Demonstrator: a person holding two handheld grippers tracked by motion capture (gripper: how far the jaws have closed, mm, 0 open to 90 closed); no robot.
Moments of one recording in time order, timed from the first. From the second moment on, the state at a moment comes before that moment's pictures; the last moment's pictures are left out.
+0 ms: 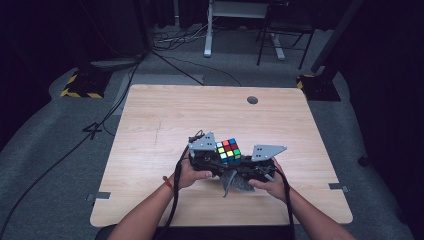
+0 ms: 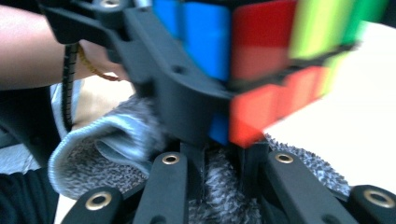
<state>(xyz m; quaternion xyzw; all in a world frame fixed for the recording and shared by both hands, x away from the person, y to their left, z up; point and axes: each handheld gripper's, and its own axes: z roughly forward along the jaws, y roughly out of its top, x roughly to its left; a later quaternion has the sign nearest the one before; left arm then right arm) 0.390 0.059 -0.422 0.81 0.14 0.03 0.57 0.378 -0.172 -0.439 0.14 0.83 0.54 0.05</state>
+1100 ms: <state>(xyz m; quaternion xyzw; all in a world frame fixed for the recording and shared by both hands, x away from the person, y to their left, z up) 0.394 0.061 -0.424 0.81 0.14 0.04 0.56 0.394 -0.202 -0.435 0.18 0.82 0.53 0.10</state>
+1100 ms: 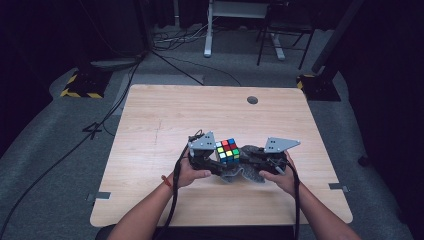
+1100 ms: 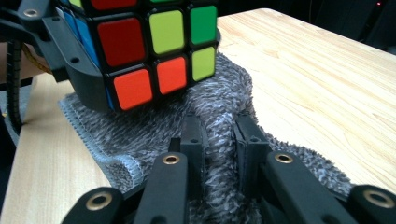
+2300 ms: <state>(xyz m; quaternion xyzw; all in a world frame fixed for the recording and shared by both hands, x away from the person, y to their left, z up) 0.395 0.064 -0.421 0.81 0.14 0.04 0.56 0.388 -0.198 -0.433 0.14 0.82 0.55 0.07</state>
